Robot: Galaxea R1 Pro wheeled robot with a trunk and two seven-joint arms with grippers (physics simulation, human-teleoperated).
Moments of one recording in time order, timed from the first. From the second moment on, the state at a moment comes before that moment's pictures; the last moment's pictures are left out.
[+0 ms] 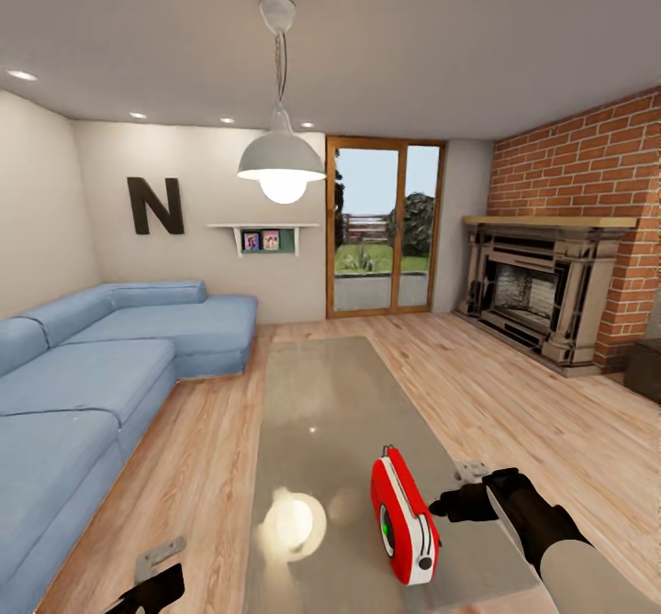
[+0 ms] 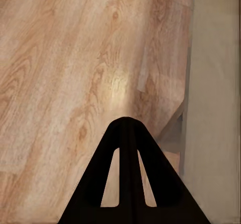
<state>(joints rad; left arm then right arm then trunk) -0.40 0.07 0.44 -0.33 0.01 0.03 -0.07 -0.62 -0.13 -0.03 -0.53 0.19 0.62 0.43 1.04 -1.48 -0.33</state>
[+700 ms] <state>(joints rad) -0.40 0.07 0.44 -0.33 0.00 0.03 -0.07 -0.62 -0.14 -0.03 -0.28 0.20 0.38 0.38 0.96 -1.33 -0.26</state>
